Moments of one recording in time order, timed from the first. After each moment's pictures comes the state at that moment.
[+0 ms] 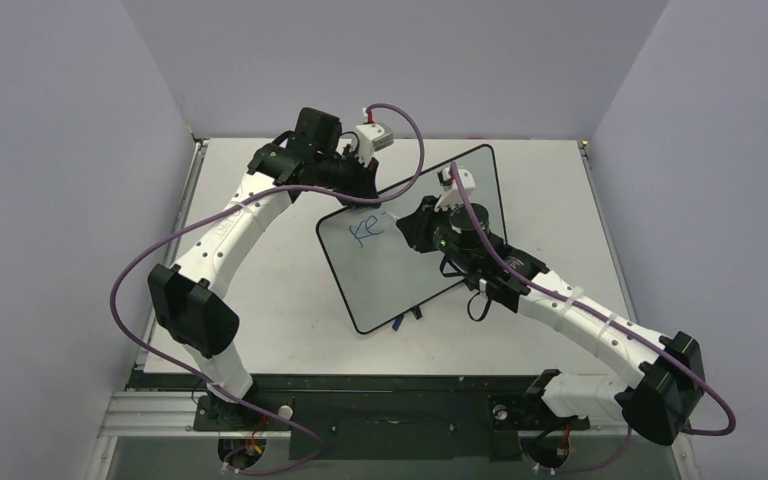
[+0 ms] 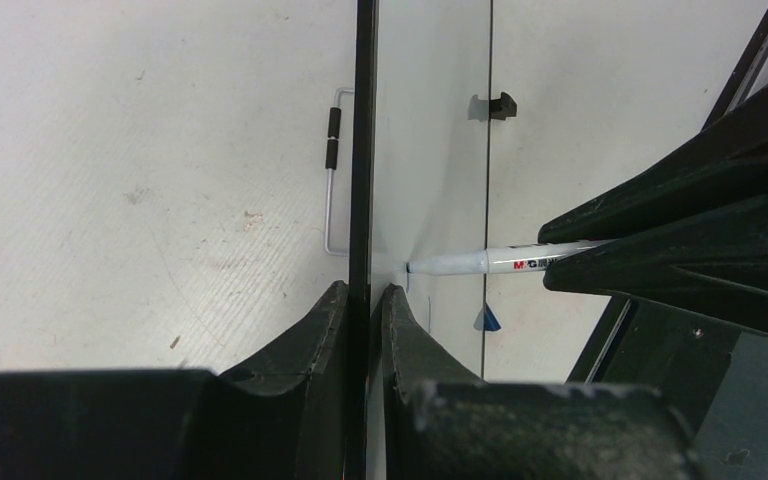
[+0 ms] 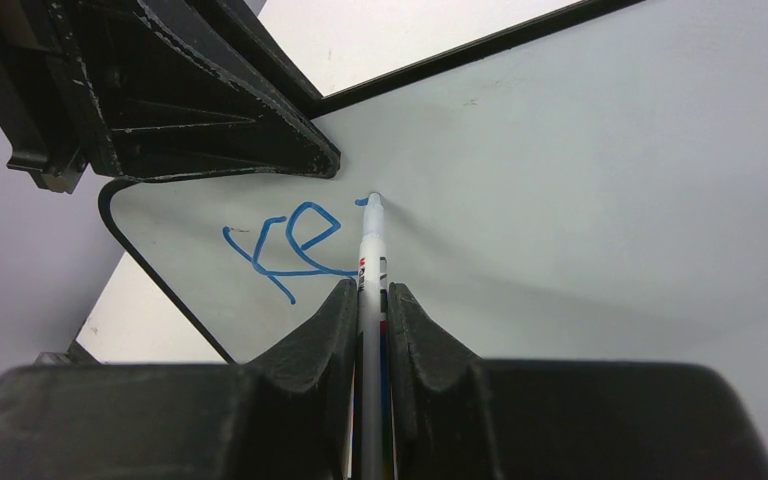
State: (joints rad) left arm -0.50 1.73 1.82 -0.86 0.51 0.18; right arm 0.77 1.21 0.99 -0.06 0.14 0.50
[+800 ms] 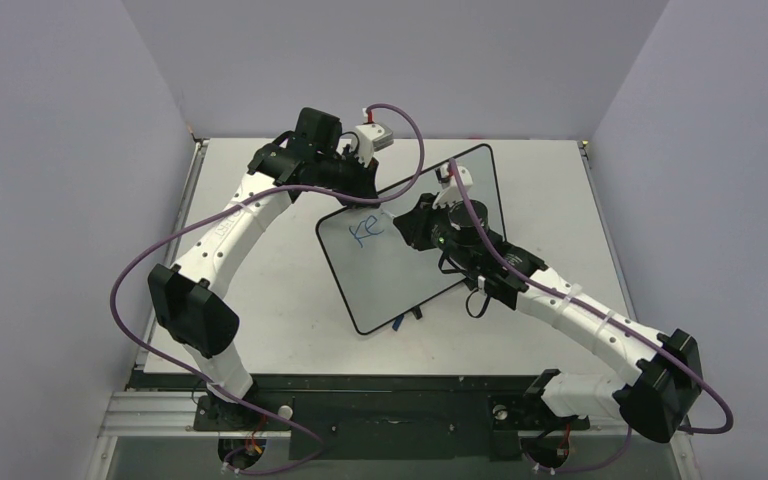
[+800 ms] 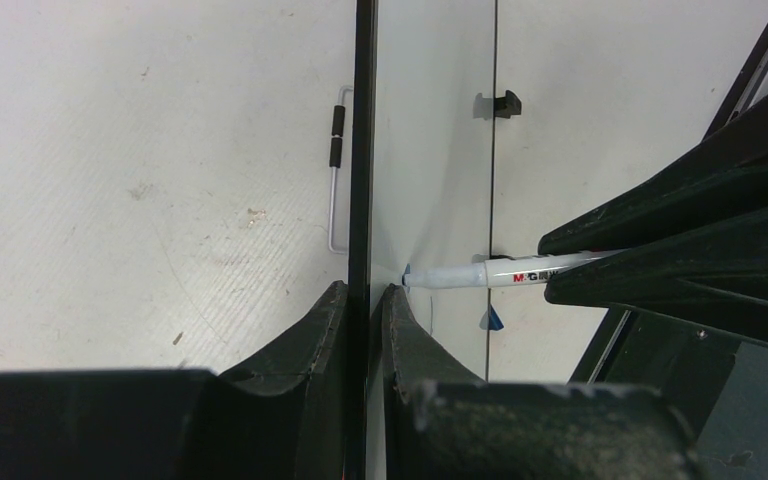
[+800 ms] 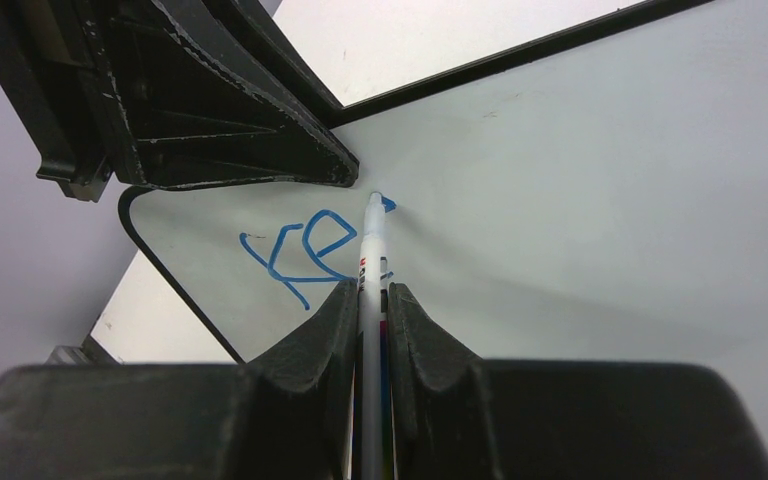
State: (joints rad) left arm -0.50 1.73 1.82 -0.86 0.50 0.18; right arm 0.76 1.23 1.01 -0.05 0.11 0.50
